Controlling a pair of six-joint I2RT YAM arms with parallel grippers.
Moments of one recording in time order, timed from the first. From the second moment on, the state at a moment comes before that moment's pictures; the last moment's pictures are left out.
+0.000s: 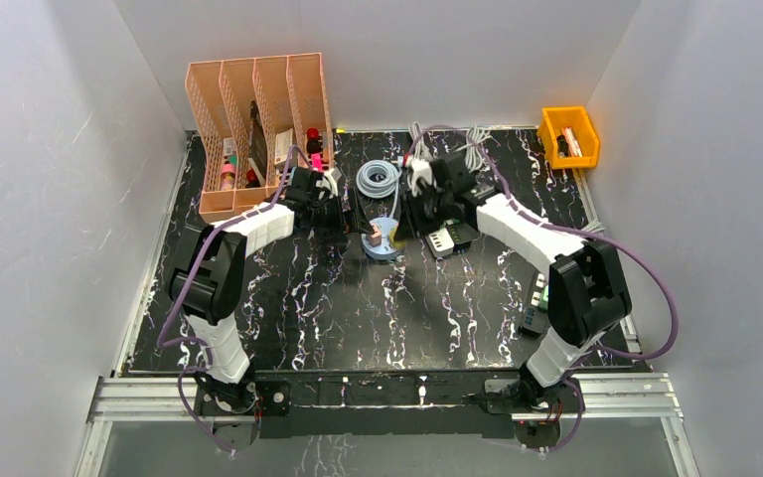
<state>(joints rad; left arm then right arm) -0.37 1.84 1.15 -0.21 0.43 -0.53 0.54 1.67 1.34 -0.48 -0.42 0.14</state>
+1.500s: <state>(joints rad) -0.14 1.49 0.76 0.03 0.35 -0.65 0.71 2.05 1.73 -0.47 -0.22 0.05</state>
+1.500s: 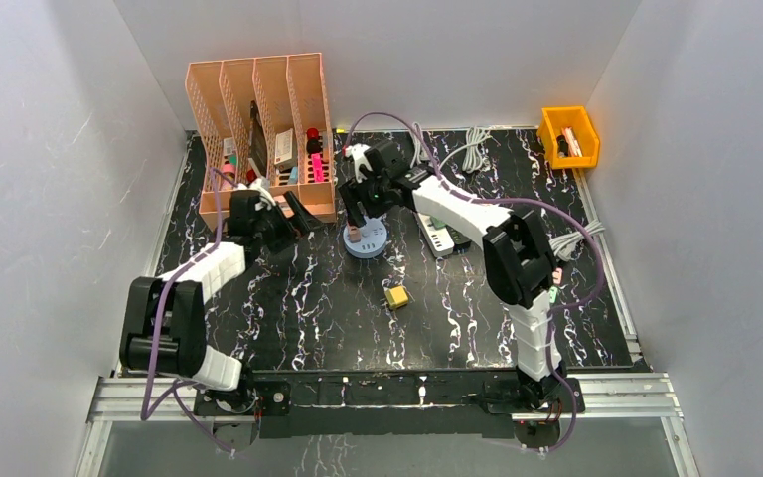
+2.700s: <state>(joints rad) -0.14 1.55 0.75 0.15 0.51 -0.68 0.74 2.18 1.90 -0.52 -0.34 0.13</state>
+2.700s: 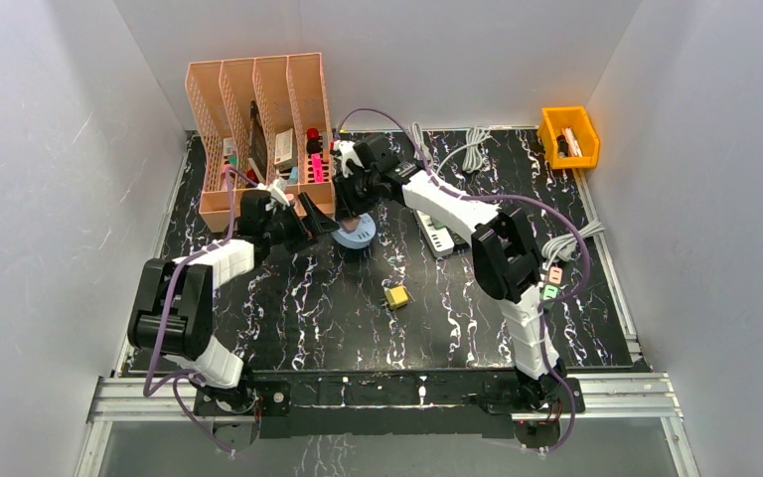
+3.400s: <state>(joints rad) -0.18 1.66 0.79 0.30 0.64 -0.82 0.68 2.14 1.83 -0.41 -0.56 0.14</state>
